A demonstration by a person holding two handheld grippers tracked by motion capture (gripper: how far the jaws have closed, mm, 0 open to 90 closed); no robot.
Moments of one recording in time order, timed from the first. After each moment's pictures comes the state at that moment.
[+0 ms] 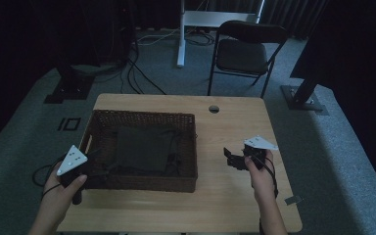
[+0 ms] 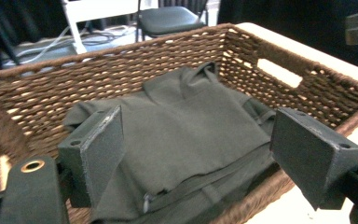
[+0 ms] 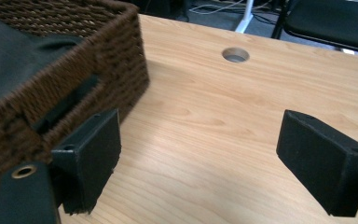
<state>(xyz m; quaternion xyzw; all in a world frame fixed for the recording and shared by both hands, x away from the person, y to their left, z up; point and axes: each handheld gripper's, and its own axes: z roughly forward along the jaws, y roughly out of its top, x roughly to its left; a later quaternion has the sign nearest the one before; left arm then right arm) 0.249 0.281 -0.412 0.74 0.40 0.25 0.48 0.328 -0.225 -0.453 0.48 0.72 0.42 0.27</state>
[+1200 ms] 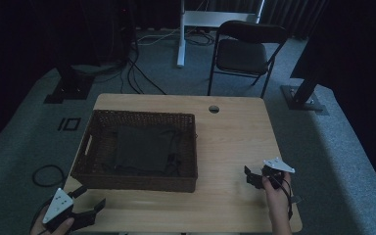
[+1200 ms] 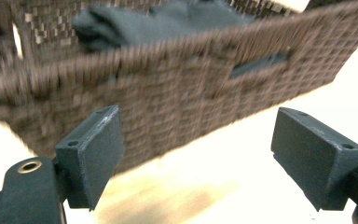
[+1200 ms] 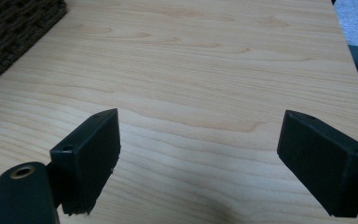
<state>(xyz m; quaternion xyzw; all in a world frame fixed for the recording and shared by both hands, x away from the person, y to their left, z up) 0.176 0.311 -0.491 0.74 0.43 0.24 0.45 0.298 -0.288 -0.519 0.55 0.70 0.37 0.28</state>
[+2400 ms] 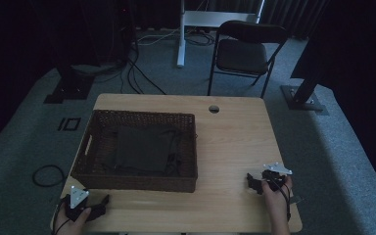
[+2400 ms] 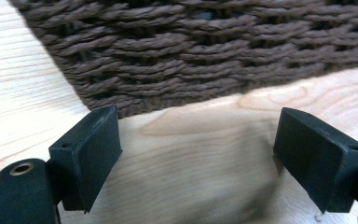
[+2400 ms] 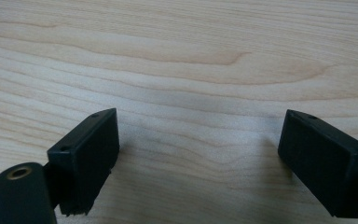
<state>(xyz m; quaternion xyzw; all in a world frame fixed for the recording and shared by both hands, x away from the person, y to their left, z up) 0.210 0.306 -0.560 0.71 0.55 0.27 0.34 0.300 -0.301 -0.553 0.59 0.70 0.31 0.25</state>
